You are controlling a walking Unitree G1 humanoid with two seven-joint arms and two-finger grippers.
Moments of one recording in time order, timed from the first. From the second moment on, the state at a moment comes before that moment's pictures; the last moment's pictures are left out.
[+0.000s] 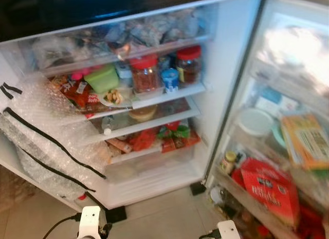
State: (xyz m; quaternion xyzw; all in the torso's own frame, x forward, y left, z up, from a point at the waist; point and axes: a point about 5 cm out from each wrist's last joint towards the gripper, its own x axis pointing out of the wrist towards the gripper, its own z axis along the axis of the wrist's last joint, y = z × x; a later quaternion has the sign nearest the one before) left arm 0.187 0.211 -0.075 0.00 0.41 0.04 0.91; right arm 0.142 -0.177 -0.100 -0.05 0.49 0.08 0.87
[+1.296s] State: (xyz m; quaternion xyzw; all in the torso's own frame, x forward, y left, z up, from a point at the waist) left arm 0.175 0.213 -0.081 0.01 0.43 0.03 0.90; right arm 0.144 -0.168 -0.100 -0.04 0.48 0.07 0.87
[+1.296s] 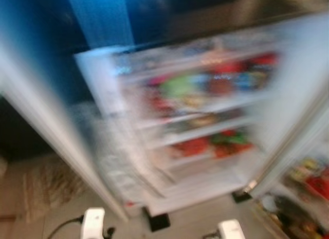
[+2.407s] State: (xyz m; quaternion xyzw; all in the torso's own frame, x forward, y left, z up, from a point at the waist) left arm 0.171 0.213 -0.083 -0.02 0.43 0.06 0.90; right arm 0.140 -0.179 -0.101 -0.04 0.48 0.05 0.87
